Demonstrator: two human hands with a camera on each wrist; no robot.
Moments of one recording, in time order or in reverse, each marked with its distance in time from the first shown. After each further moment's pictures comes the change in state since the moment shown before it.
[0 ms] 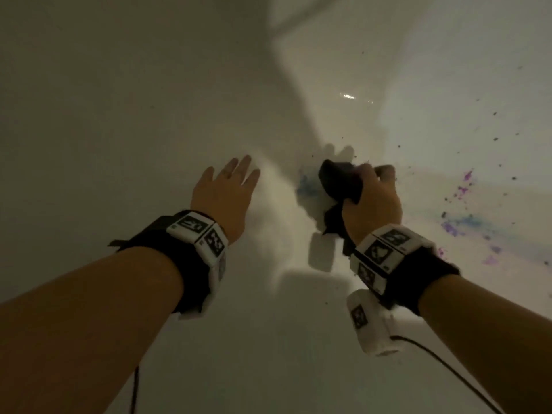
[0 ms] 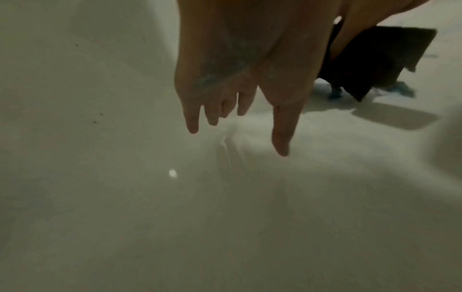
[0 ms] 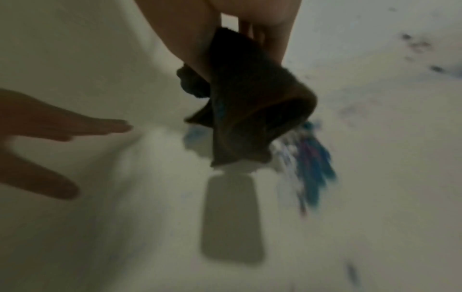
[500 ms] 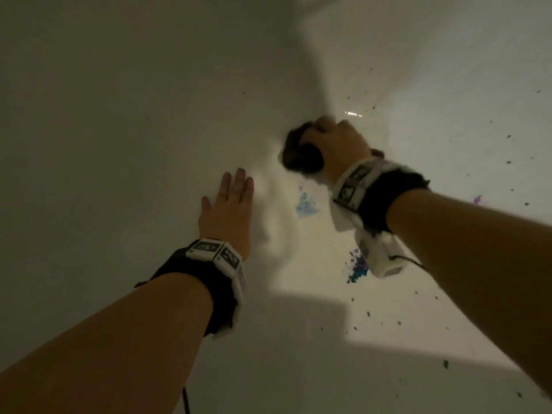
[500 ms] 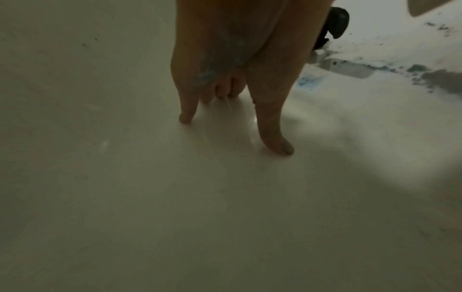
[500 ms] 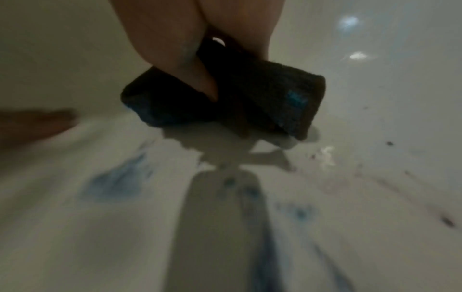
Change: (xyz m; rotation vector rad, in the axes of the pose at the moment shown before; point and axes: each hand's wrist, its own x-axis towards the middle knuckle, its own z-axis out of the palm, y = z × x) left_hand 0.024 0.018 0.017 -0.300 -0.058 -0.162; right_hand 0.104 -0.049 0.007 -0.308 -0.231 -0.593
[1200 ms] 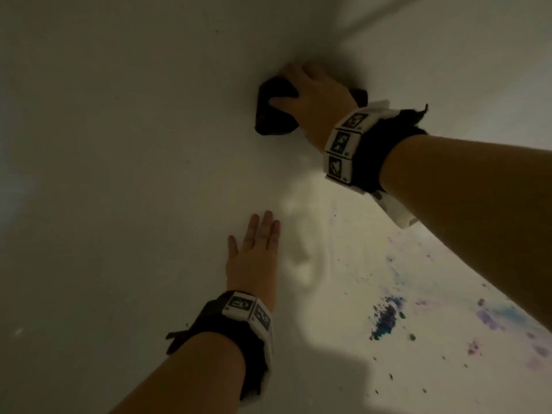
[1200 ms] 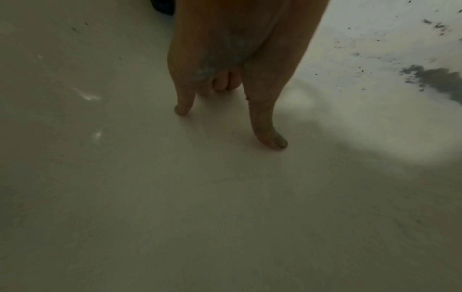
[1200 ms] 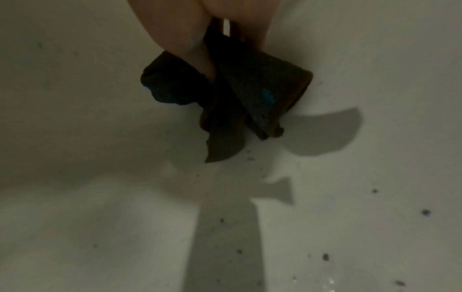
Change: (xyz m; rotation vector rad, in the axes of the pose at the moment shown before) left_hand 0.003 0.001 0.005 -0.015 0.062 -0.034; right_hand 0.111 -0.052 -0.066 -0.149 0.110 -0.225
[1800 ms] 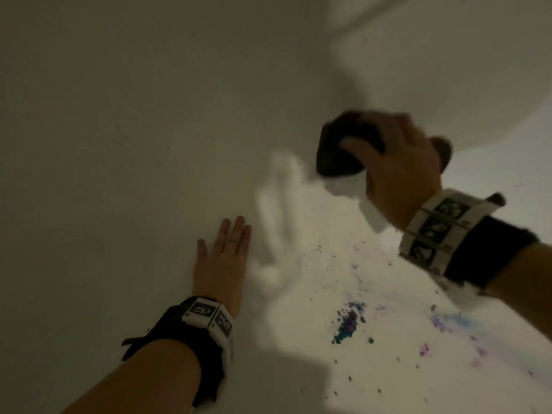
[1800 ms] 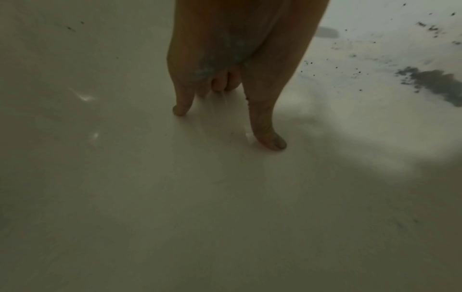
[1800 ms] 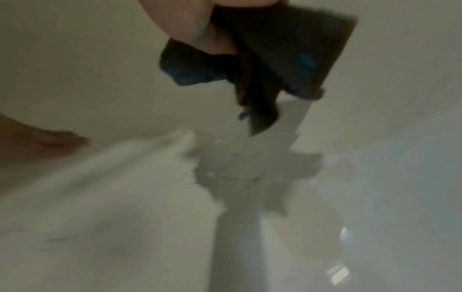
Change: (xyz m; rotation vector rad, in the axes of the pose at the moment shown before) left_hand -0.001 -0.001 -0.002 0.035 -0.003 -0.001; right_hand -0.124 0.050 -0.028 -0.178 0.241 0.044
